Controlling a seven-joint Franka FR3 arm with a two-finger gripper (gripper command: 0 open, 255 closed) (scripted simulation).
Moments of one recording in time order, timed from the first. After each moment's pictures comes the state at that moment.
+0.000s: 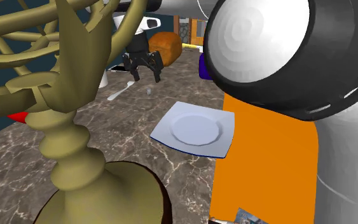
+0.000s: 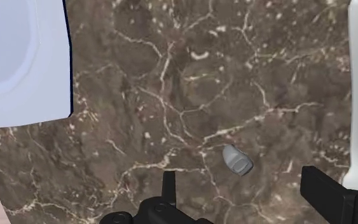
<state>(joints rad) 0.36 0.50 0.68 -1.18 -0.45 1.49 1.12</state>
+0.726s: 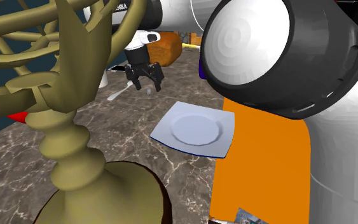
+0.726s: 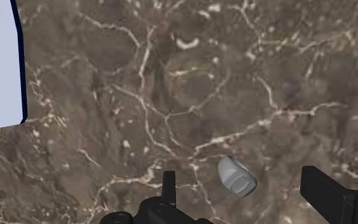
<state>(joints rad) 0.36 0.54 0.66 -1.23 -0.47 1.56 1.15</state>
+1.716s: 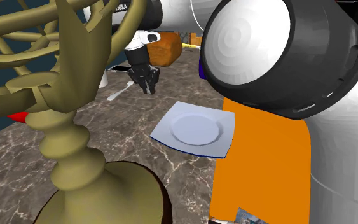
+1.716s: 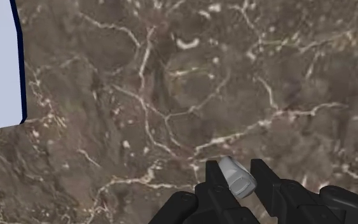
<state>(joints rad) 0.36 0.54 0.66 -1.23 -0.47 1.56 1.15</state>
